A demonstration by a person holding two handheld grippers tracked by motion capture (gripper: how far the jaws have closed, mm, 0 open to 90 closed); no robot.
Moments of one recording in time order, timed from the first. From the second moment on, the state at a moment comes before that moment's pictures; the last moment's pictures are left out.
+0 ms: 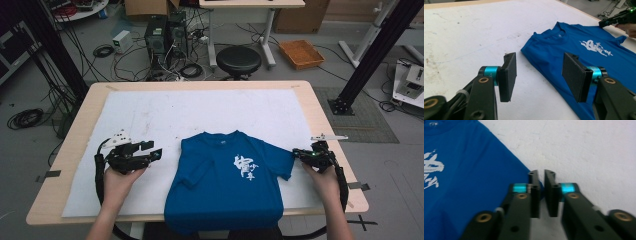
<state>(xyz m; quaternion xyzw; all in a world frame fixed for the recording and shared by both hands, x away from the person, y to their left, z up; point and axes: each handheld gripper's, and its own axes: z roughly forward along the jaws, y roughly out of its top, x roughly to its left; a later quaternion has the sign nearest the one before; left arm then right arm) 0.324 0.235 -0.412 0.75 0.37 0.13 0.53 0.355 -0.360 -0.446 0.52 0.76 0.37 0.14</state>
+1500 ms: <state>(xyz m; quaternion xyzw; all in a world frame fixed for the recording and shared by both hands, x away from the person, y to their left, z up) 0.332 0.218 -0.418 0.75 0.39 0.10 0.53 0.337 -0.248 -0.395 0.46 0.76 0.42 0.20</state>
